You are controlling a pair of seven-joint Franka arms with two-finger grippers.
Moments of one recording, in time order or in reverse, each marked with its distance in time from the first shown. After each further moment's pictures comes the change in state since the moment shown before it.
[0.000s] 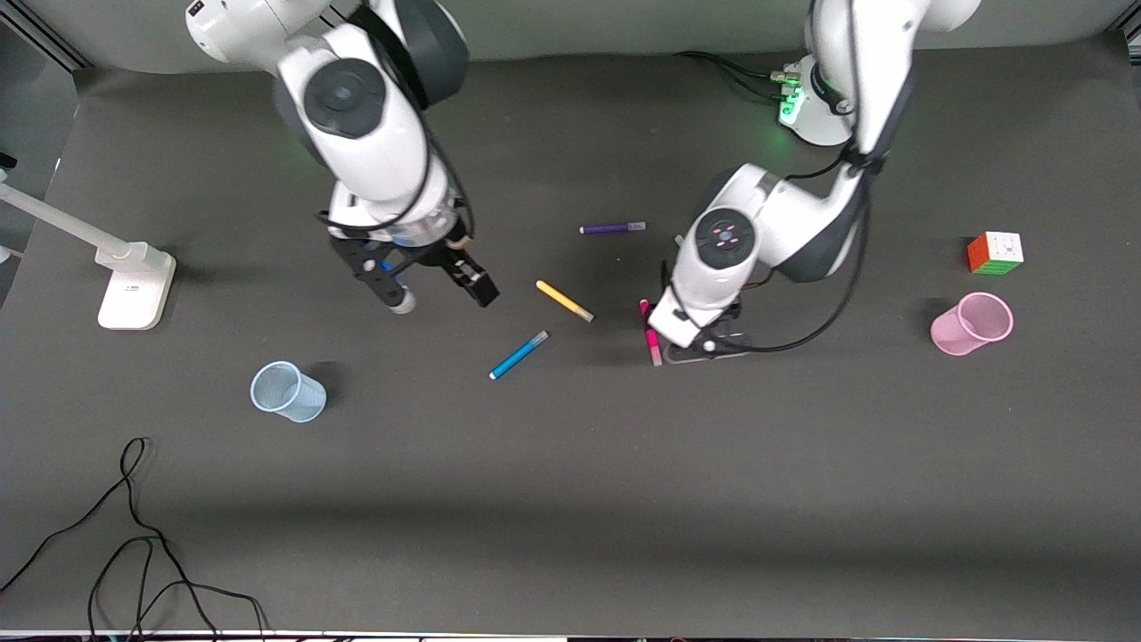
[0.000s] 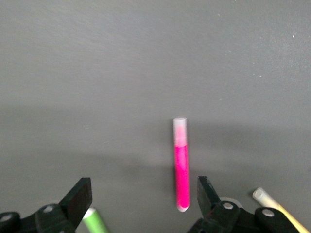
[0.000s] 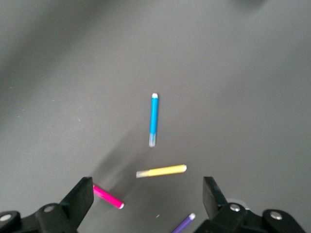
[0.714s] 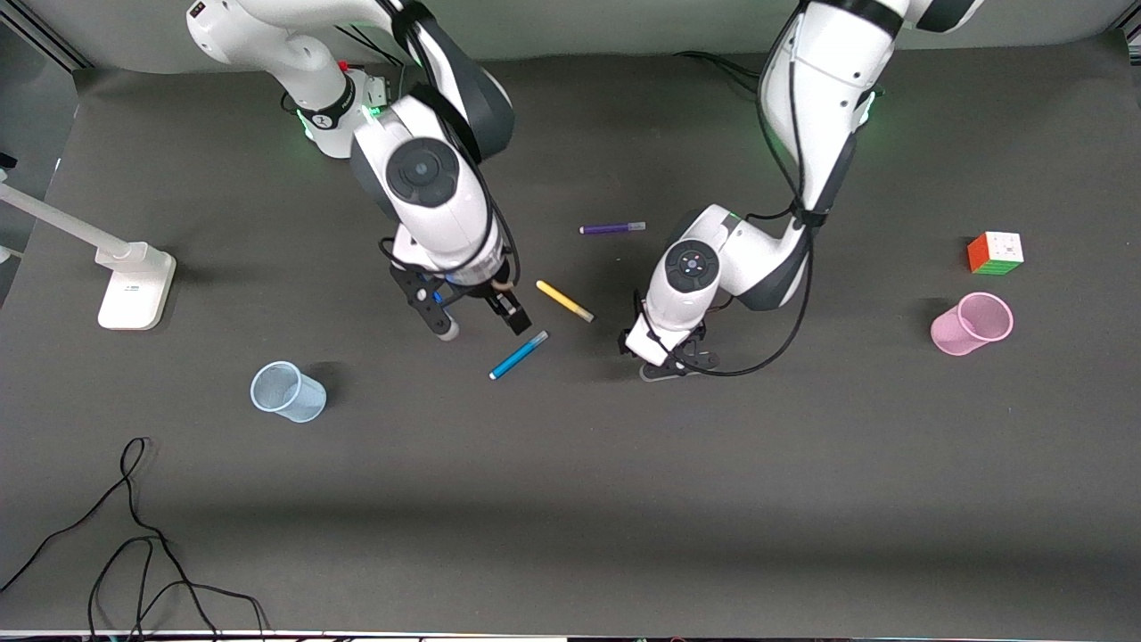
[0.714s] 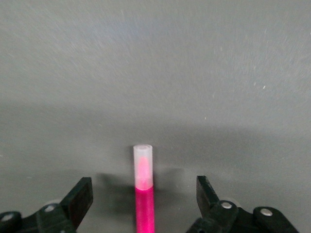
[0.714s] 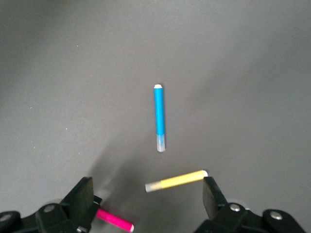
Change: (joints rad) left arm -0.041 0.179 0.005 0.024 0.000 0.224 -0.073; right arm 0.024 0.125 -0.006 -0.080 0.010 0.204 0.073
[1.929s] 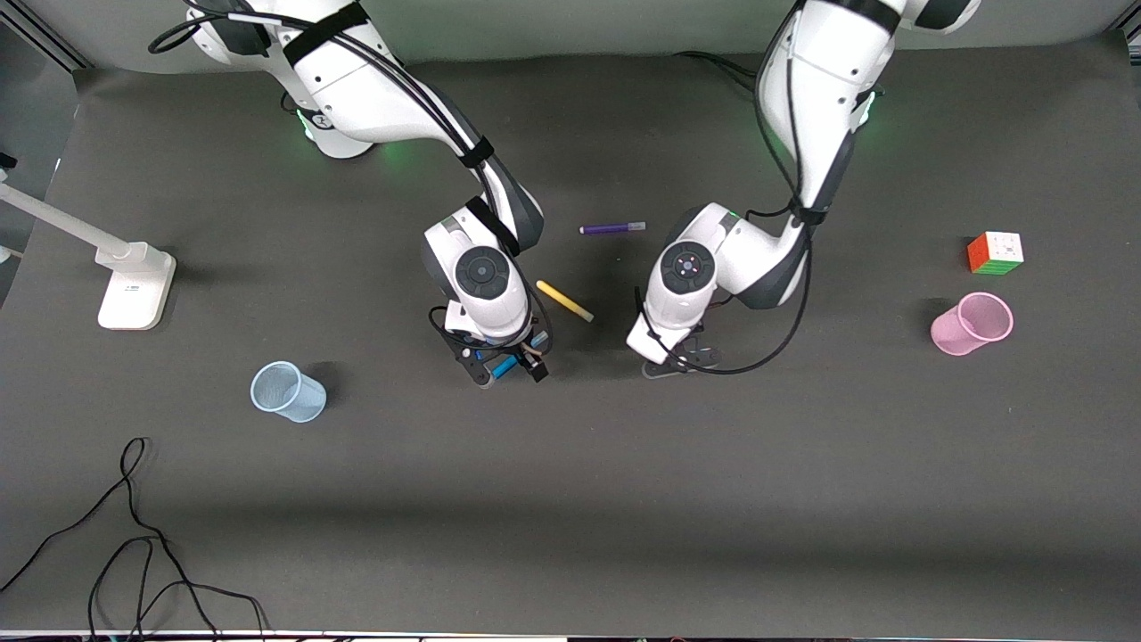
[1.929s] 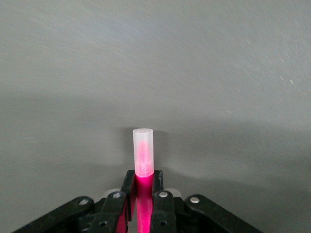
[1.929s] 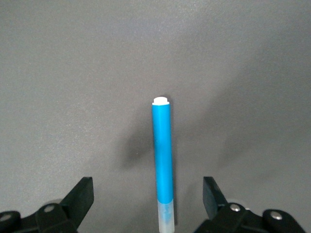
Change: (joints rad) left arm 0.011 -0.053 0.023 0.019 0.005 -0.162 -0.003; right arm 0.004 0.299 0.001 -0.044 0.000 0.330 0.000
